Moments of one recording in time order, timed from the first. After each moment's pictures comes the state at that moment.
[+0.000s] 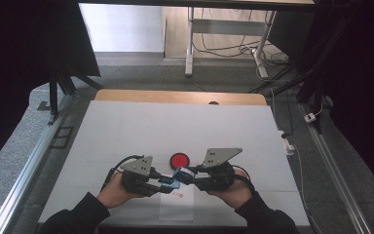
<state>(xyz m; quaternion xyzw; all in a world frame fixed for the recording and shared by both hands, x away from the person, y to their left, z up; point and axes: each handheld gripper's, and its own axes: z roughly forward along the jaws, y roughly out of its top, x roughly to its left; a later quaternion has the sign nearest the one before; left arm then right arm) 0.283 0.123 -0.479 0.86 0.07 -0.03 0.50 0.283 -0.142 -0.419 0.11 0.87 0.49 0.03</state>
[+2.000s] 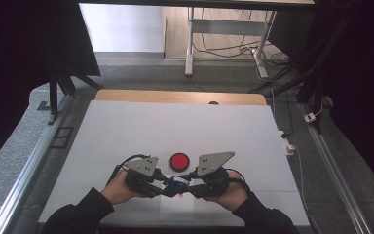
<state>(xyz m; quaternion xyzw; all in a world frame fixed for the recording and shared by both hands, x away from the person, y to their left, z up) 0.287 0.114 -0.473 0.86 0.01 -0.07 0.51 0.275 -0.130 -0.423 0.04 0.87 0.49 -0.01</state>
